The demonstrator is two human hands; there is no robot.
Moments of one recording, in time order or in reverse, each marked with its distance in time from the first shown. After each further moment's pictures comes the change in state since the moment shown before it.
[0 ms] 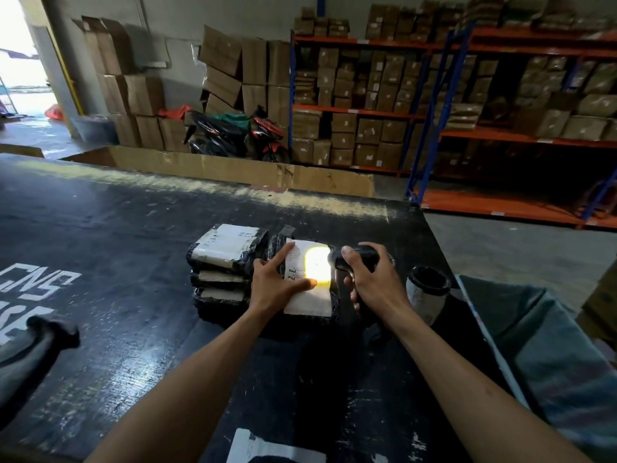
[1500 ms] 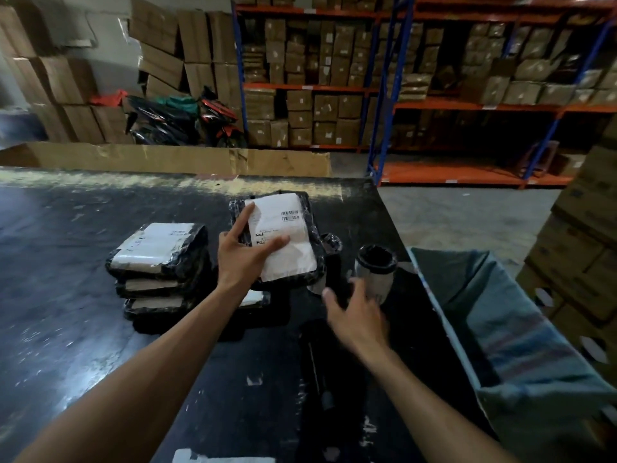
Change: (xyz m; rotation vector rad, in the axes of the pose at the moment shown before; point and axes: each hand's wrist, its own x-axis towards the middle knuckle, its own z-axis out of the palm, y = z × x) left_hand 0.035 0.051 0.061 -0.360 0.029 0.044; right_hand -0.022 0.090 -0.048 -0.594 0.201 0.232
